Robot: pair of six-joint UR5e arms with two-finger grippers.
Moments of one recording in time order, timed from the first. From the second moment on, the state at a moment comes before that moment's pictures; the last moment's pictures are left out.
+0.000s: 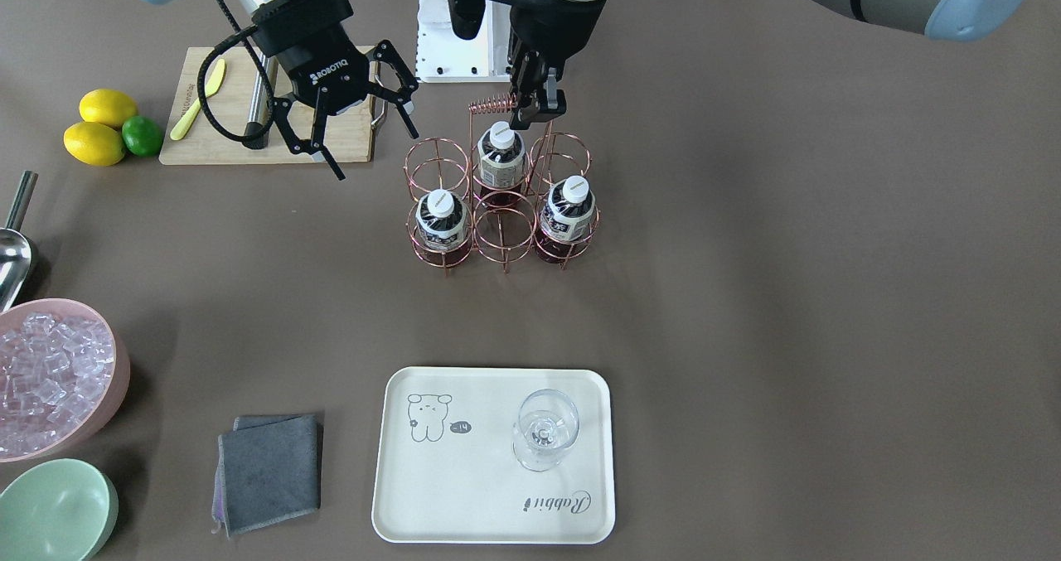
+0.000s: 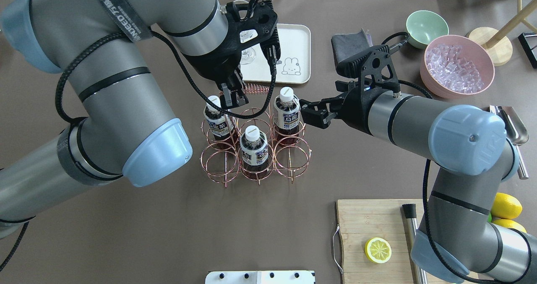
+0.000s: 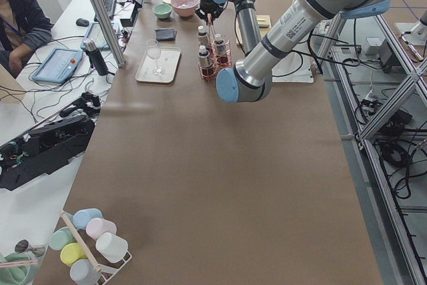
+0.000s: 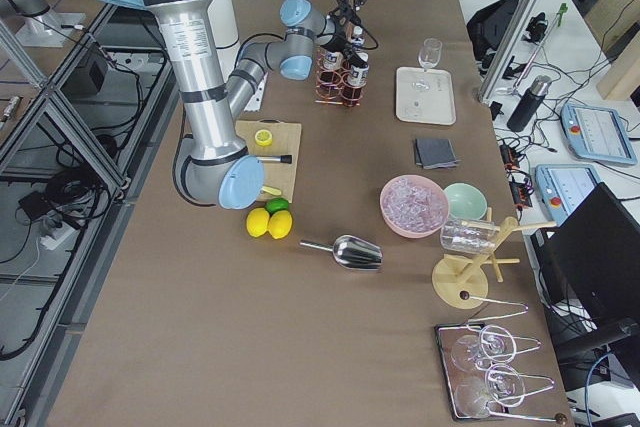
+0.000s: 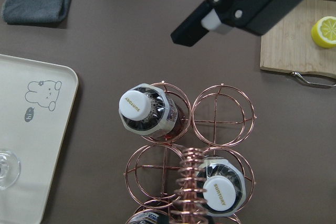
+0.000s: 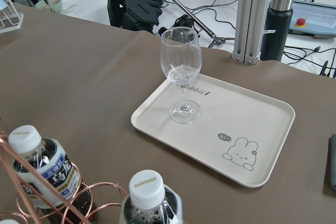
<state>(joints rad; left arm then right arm) -0.72 -2.49 -1.88 -1.25 -2.14 0.29 0.51 -1.25 2.09 -1.05 1.44 0.77</state>
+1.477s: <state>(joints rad) -0.72 -2.48 -1.87 -1.25 -2.14 0.29 0.46 -1.20 1.85 -0.70 1.35 0.64</state>
